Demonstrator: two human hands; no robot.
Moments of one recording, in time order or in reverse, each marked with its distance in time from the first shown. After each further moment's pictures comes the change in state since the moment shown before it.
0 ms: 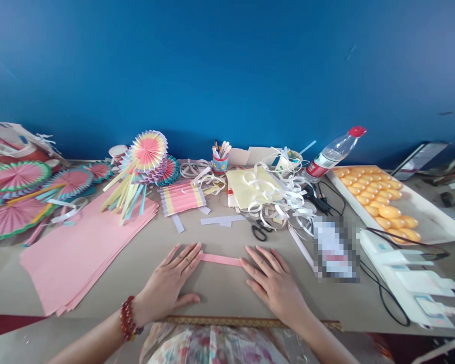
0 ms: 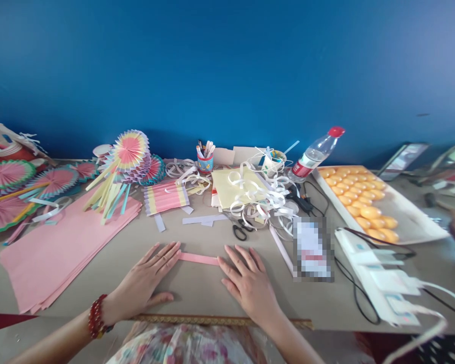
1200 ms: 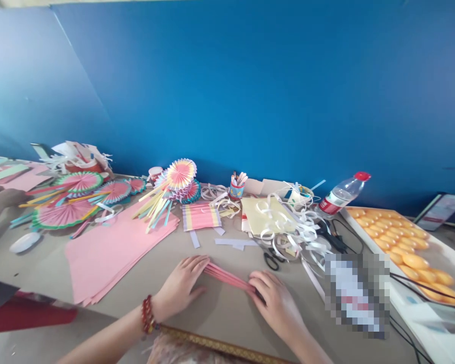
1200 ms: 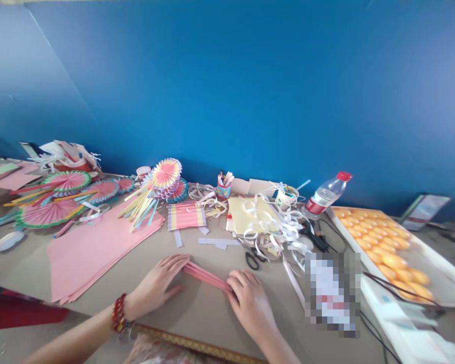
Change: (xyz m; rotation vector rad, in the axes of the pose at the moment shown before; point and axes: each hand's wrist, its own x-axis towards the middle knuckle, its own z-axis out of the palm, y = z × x) left_hand 0.007 -0.003 0.001 -0.281 0.237 -0.232; right_hand 0.040 -0.013 0.001 0.173 0.245 0.000
